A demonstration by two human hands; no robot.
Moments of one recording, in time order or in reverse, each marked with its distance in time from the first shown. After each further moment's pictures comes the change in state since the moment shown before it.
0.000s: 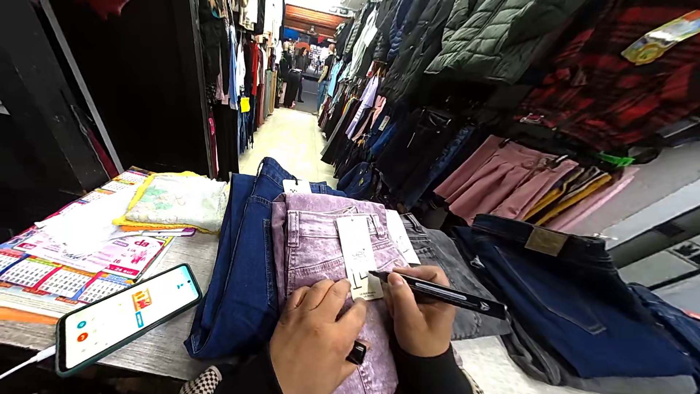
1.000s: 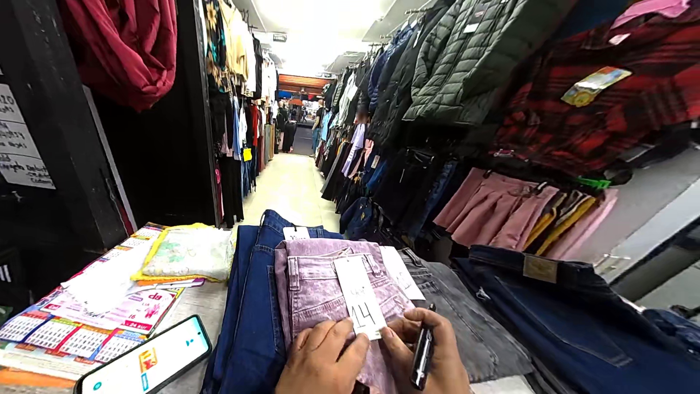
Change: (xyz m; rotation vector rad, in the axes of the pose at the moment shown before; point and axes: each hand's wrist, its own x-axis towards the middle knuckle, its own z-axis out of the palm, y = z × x) left_hand 0.011 -0.005 -0.021 -0.227 -0.050 -0.015; right_hand -0.012 -0.053 0.000 -0.361 -0.012 0.100
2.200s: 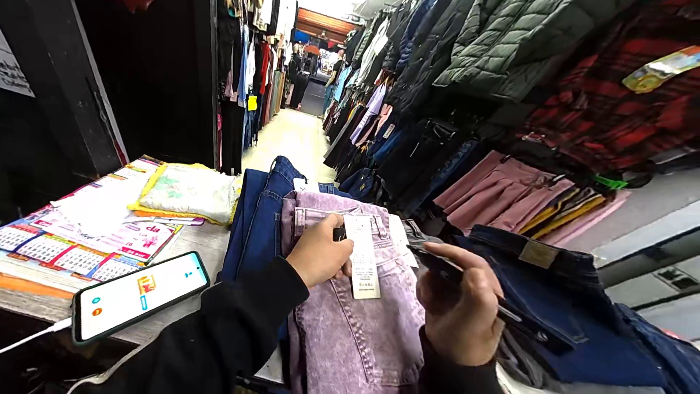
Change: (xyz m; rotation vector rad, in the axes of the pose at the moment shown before) left_hand 0.076 -0.029 -0.013 -1.018 -0.179 -0.817; right_hand 0.042 0.017 -0.018 0.394 -0.101 -0.091
